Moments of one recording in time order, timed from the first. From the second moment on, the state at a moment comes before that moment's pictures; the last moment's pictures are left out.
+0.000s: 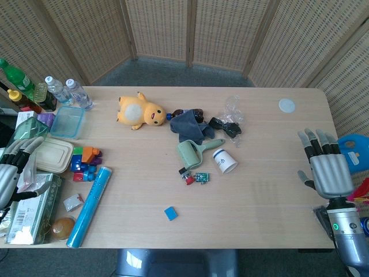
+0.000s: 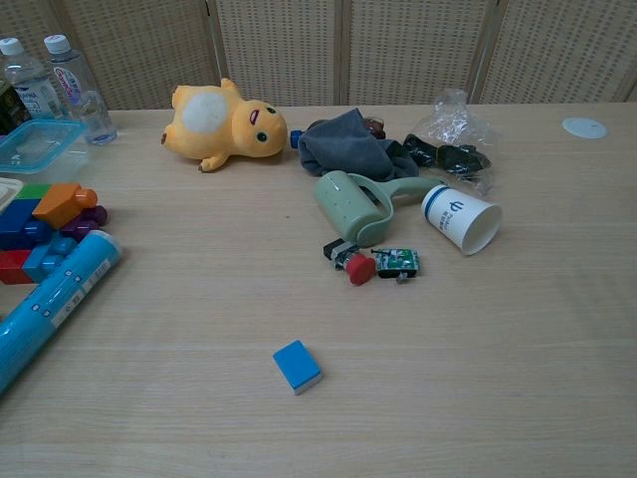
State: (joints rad) left arm -0.21 -0.94 -0.06 -1.72 1.56 1.42 -0.30; right arm 0.31 -0.98 0.17 -1.88 -1.32 1.38 -0.45
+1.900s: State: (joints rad) left arm -0.20 -0.92 -0.06 -1.71 1.55 1.43 -0.31; right arm 0.67 -1.62 0.12 -1.20 -1.45 0.97 -0.25
